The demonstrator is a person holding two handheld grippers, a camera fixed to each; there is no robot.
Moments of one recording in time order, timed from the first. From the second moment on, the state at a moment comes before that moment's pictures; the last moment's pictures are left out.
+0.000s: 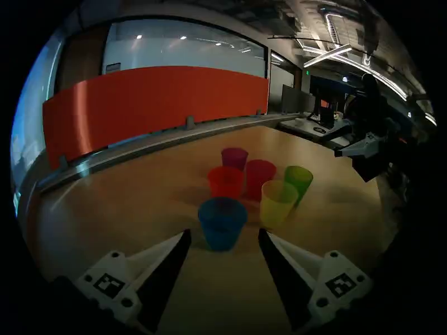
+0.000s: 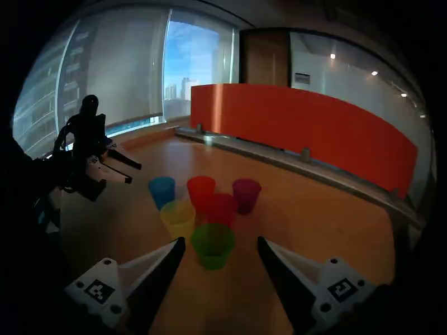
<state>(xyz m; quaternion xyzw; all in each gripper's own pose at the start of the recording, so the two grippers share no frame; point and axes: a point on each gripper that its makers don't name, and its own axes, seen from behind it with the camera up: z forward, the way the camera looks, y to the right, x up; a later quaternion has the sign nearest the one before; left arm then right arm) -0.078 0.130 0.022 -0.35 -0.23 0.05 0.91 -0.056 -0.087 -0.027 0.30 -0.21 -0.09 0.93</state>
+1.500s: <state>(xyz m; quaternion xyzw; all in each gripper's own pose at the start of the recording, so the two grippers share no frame) -0.130 0.173 0.066 -0.38 -0.28 0.10 0.87 -0.098 -0.093 -0.009 0.31 -0.24 -0.09 0.92</state>
